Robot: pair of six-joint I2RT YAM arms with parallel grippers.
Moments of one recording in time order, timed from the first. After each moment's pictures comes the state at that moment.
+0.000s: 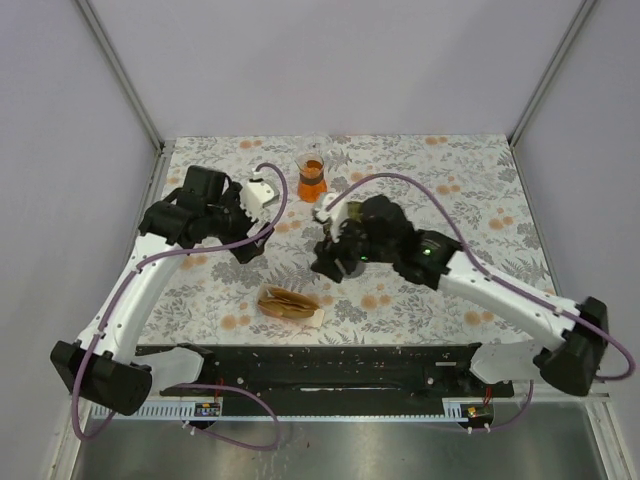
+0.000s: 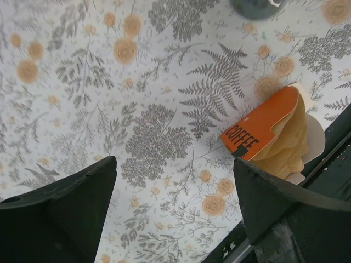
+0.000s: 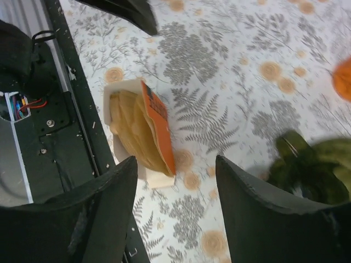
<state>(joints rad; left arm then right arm) -0.36 1.19 1.33 -1.00 0.32 0.52 0.84 1.21 1.12 -0.35 -0.30 -0.03</state>
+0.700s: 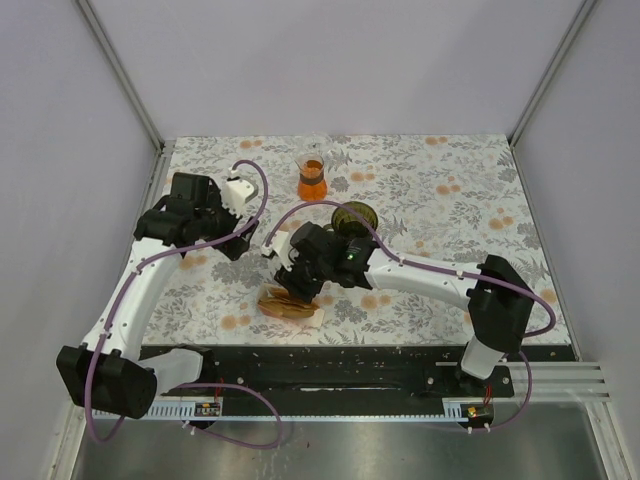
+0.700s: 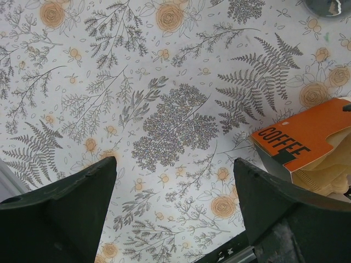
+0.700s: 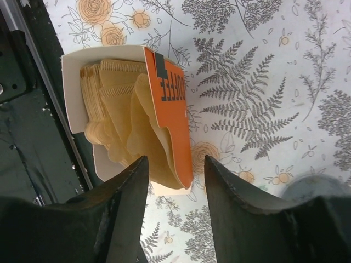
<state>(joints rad) -0.19 1.17 1.17 -0.89 0.25 0.44 1.07 1.69 1.29 -0.39 -0.15 -0.09</state>
